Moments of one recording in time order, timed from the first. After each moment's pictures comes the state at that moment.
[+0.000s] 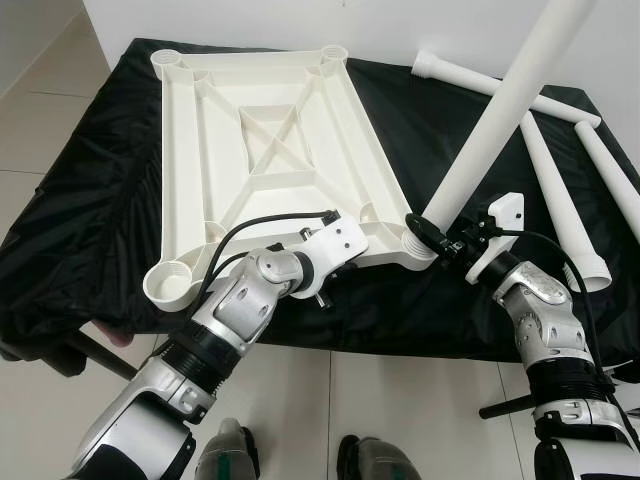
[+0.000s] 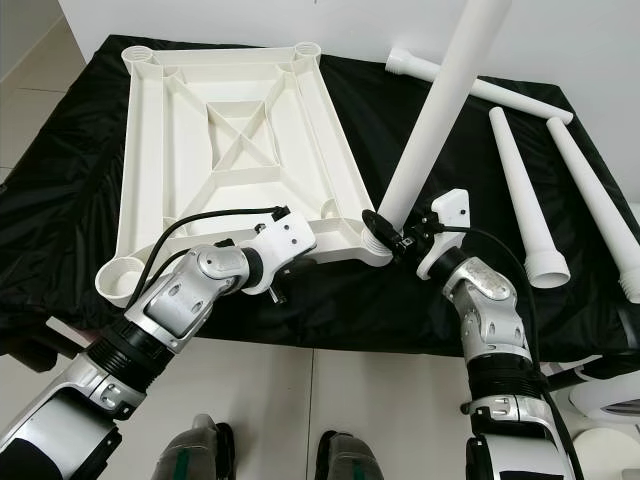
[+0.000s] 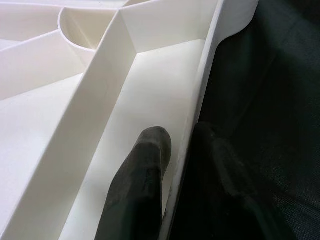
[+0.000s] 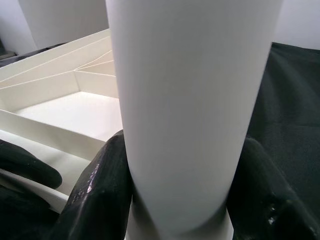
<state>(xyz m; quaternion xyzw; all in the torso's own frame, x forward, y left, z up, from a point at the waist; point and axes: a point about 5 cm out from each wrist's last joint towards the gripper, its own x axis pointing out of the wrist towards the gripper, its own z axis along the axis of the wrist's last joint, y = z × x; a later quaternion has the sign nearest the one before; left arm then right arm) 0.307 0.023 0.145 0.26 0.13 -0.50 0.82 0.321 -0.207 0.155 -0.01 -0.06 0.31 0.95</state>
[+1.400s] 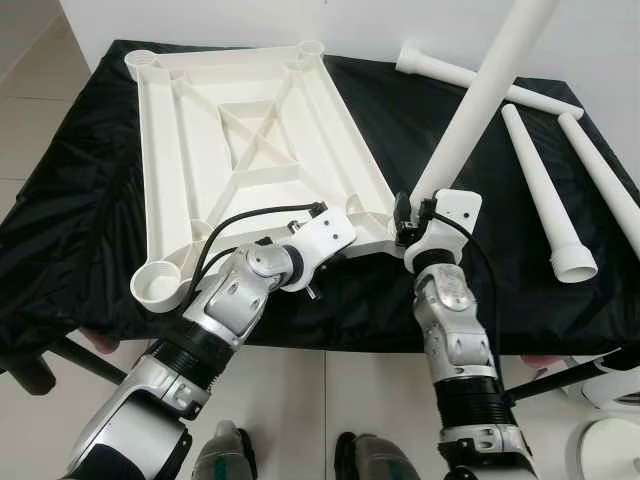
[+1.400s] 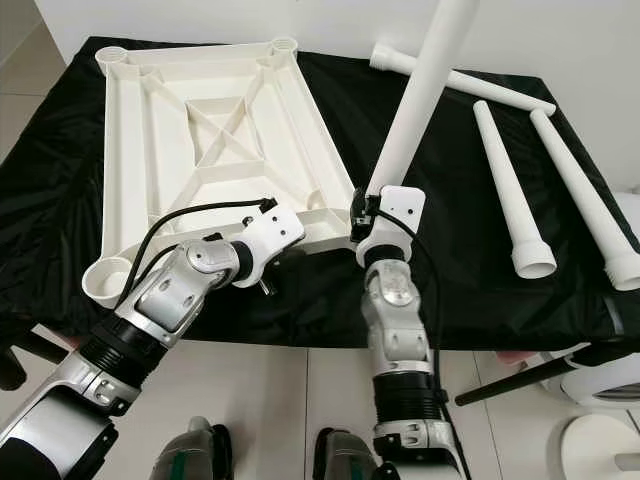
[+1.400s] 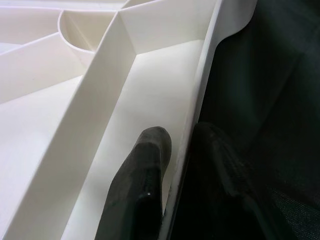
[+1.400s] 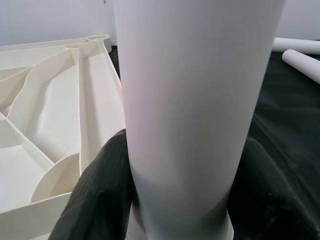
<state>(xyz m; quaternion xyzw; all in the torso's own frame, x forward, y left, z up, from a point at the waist) 0.312 0.032 0.147 0.26 0.13 -0.48 0.83 0.317 -0.130 0.158 0.07 -0.08 -0.03 0.99</state>
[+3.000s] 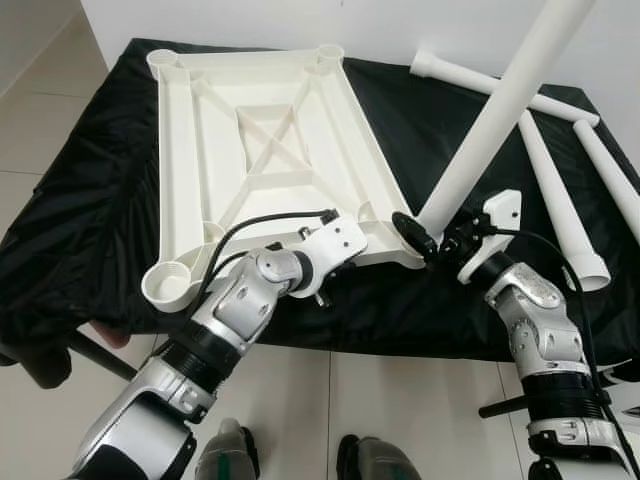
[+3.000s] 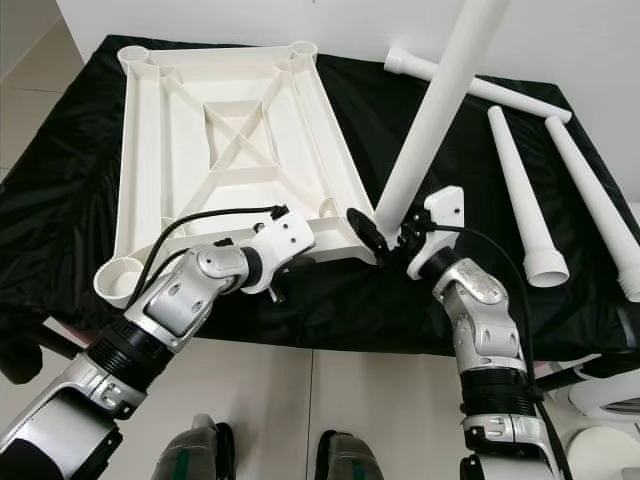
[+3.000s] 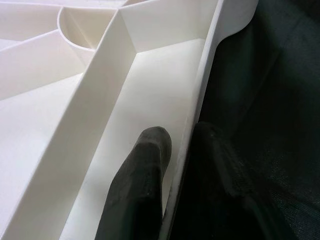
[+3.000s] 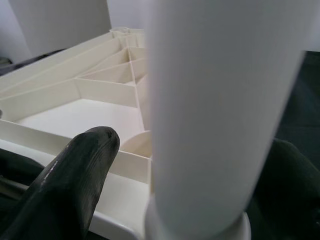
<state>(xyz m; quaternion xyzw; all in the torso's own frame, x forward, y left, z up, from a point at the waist) 0.307 0.023 0.145 0.26 0.13 -0.49 0.82 0.314 -0.197 0.161 0.00 -0.06 0.30 0.95</state>
